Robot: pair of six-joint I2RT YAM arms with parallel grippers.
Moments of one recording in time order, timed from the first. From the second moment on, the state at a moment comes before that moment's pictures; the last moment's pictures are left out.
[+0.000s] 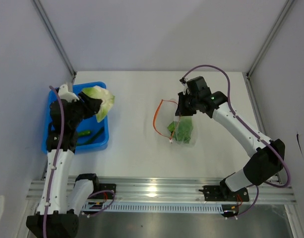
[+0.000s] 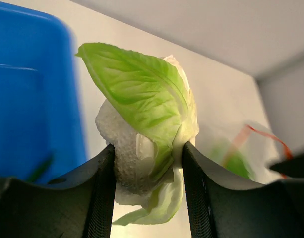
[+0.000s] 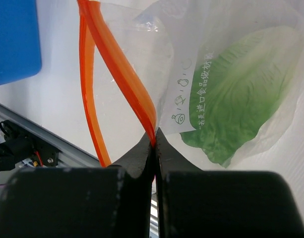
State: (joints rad) left arm 0.09 0.84 0.92 -0.34 0.21 -0.46; right arm 0.54 1.50 1.43 -0.75 -0.17 0.40
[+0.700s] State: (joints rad) left arm -0.53 0.89 0.79 -0.13 0.51 -0.66; right arm 0.61 1.38 1.34 -0.77 -0.11 0.50
